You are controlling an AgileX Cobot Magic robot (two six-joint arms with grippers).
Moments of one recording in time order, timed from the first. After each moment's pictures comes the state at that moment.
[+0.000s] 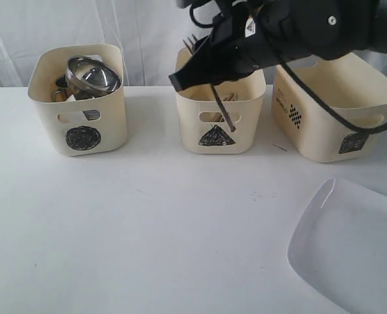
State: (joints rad) left arm -0.36 0.00 0.02 -0.10 0.23 0.24; right arm 0.45 1.57 -1.29 -0.10 0.36 -0.08
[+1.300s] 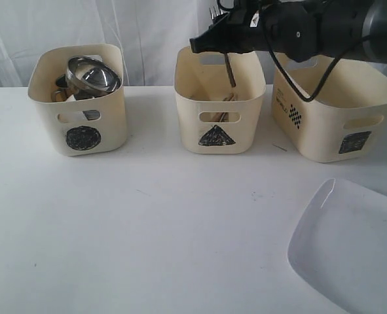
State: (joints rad) left arm -0.36 0.00 0.02 -0.10 0.23 0.24; right arm 0.26 1.87 -1.48 -0.05 0.02 -0.06
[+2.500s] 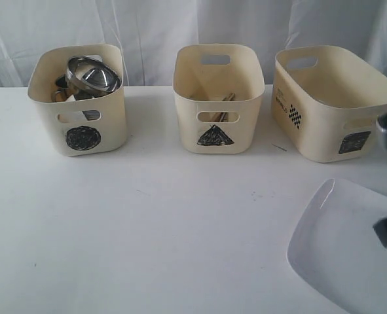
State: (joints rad) left arm -0.36 0.00 0.02 -0.10 0.23 0.24; right arm 0.18 1.03 -0.79 -0.21 1.10 0.11
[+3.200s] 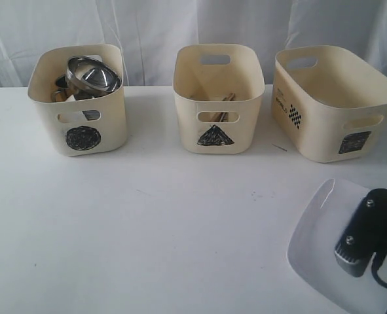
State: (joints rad) left arm -0.36 0.00 0.02 -0.10 0.23 0.24; right arm 0.35 1.00 -0.58 -0.06 1.10 -0.35
